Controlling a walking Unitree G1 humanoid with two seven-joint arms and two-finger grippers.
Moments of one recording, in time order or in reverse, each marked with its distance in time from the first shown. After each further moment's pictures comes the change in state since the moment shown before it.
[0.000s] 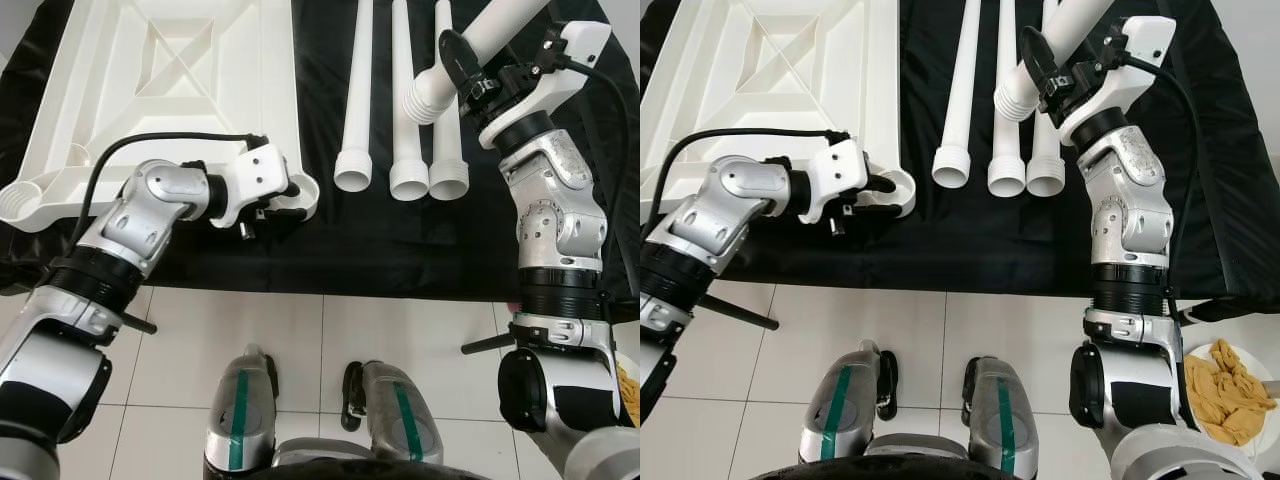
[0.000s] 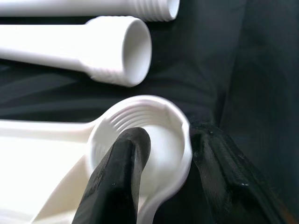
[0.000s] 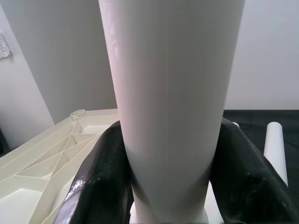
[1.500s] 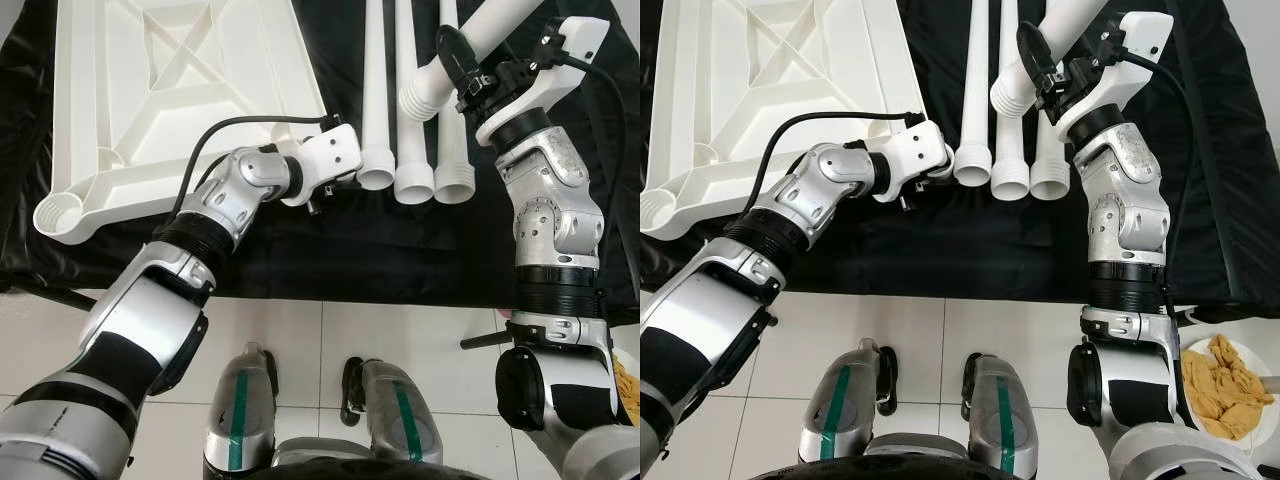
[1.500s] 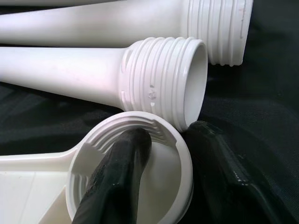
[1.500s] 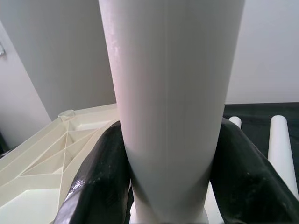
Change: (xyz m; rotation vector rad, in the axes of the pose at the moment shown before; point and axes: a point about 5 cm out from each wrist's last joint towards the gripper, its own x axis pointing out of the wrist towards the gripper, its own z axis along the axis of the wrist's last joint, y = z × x) left arm 0.058 0.024 0.035 0.039 -0.057 0.180; right arm 0.003 0.003 0.001 0.015 -0.008 -0.004
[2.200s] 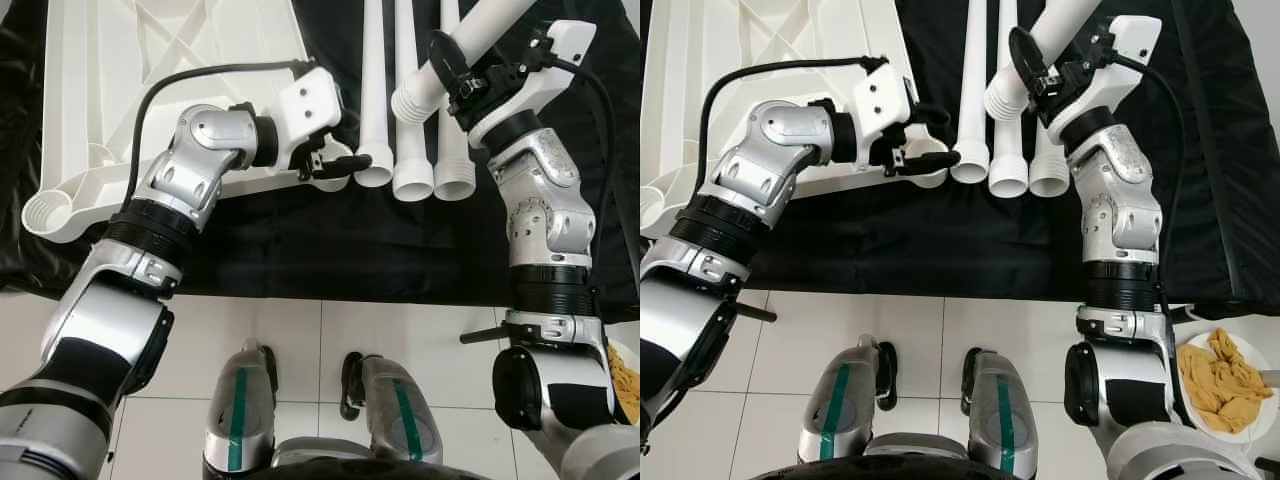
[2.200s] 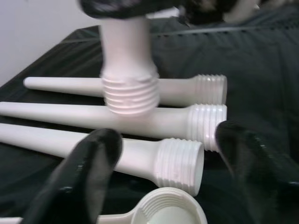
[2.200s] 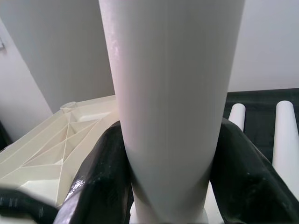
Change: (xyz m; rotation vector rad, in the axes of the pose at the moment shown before) left arm -0.052 0.034 0.042 -0.021 -0.285 -0.020; right arm 0.003 0.004 -0.009 0.021 0.024 0.016
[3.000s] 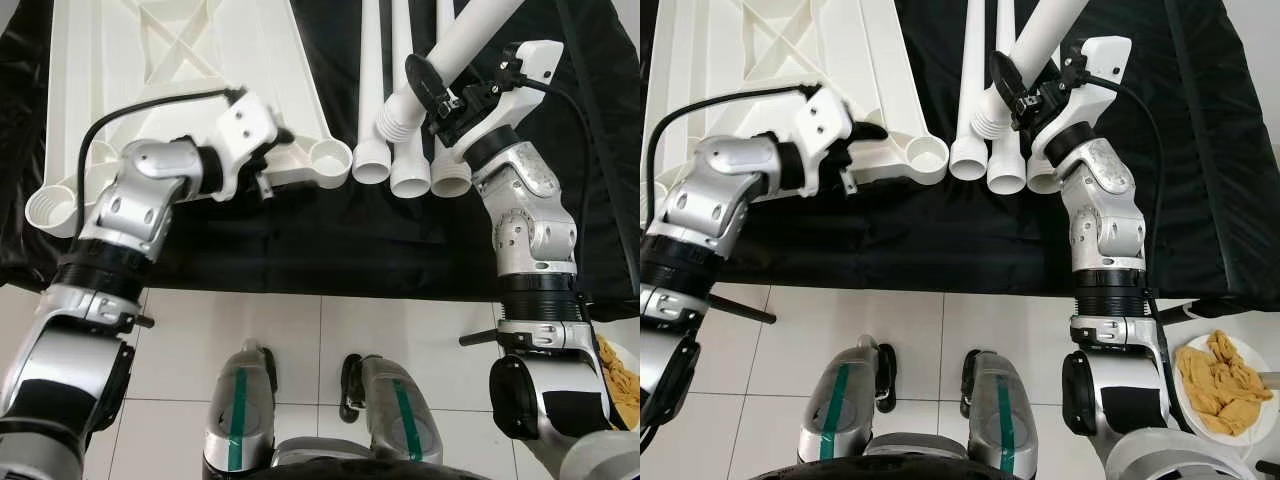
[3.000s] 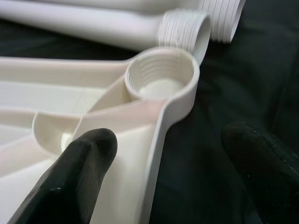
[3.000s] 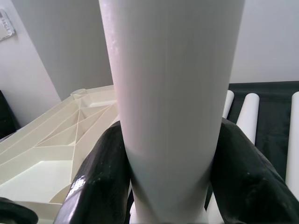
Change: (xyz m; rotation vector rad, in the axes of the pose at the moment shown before) left arm -0.058 -0.018 -0.056 -0.134 0.259 0.079; right arm -0.004 0.006 -0.014 -0.009 0.040 0.035
